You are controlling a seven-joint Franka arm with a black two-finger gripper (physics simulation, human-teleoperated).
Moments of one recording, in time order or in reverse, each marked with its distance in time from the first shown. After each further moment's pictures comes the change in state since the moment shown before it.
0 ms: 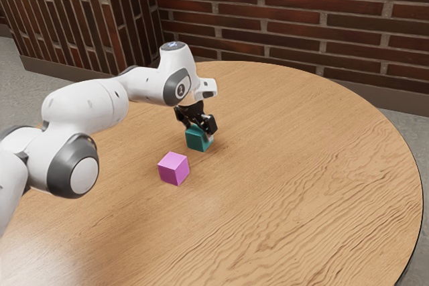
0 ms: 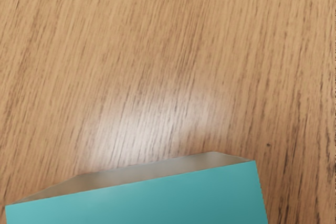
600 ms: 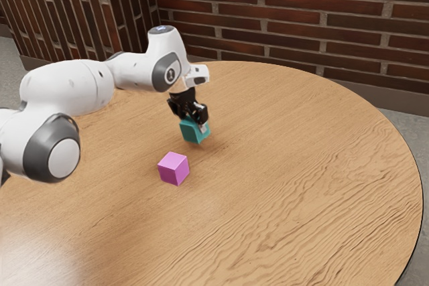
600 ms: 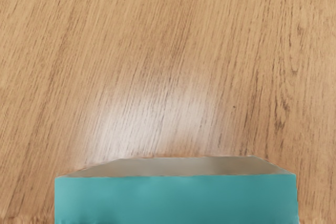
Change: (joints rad) arm -0.001 -0.204 0.007 -0.216 -0.015 0.012 -0.007
